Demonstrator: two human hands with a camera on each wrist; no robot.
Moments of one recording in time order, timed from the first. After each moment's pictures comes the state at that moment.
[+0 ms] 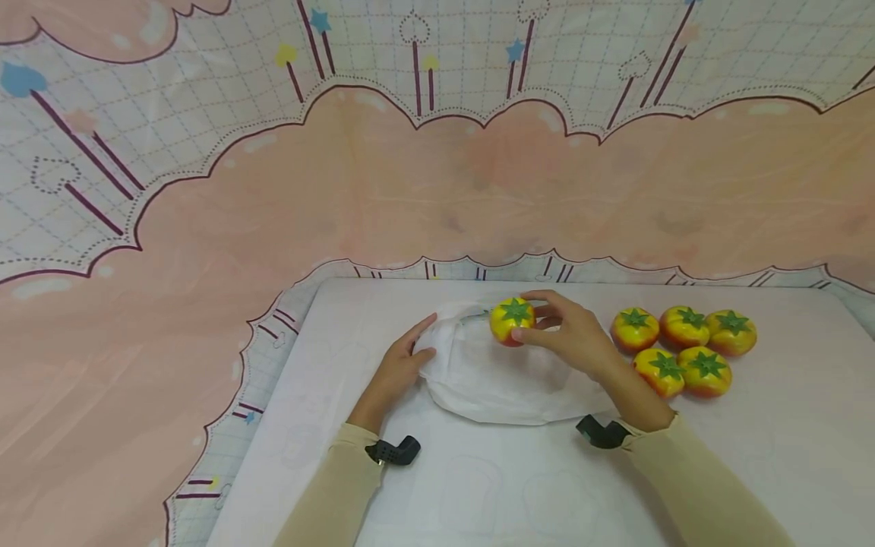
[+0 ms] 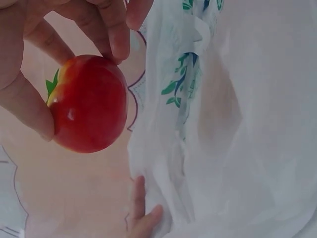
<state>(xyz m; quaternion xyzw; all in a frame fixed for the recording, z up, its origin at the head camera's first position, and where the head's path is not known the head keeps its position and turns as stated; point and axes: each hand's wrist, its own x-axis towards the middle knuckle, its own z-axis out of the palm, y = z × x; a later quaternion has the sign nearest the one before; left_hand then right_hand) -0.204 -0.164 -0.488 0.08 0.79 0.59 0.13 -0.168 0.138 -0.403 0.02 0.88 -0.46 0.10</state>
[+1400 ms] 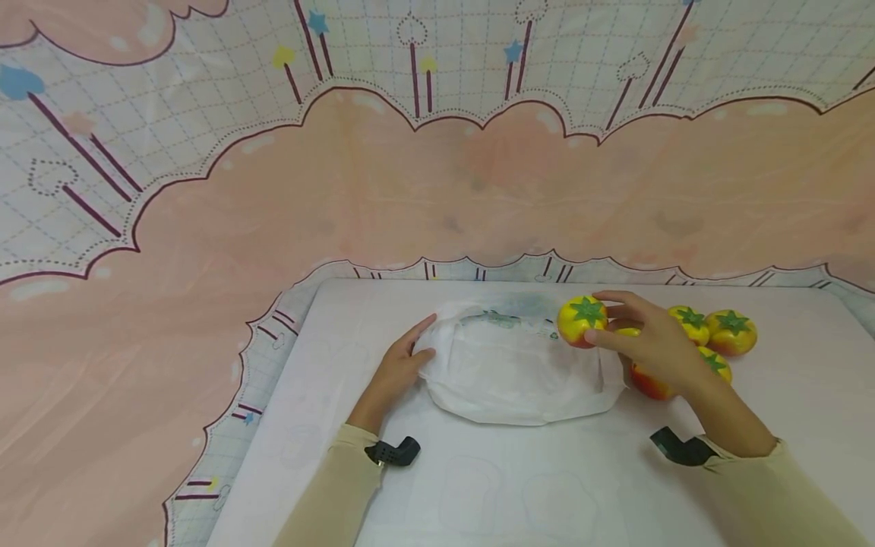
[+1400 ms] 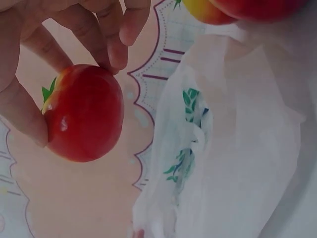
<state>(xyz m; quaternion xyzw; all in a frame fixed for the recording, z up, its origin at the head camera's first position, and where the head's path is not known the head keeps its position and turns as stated) -0.205 -0.163 -0.487 0.07 0.80 0.58 0.14 -0.130 0.223 -0.383 0.04 0.90 -0.43 0.08</state>
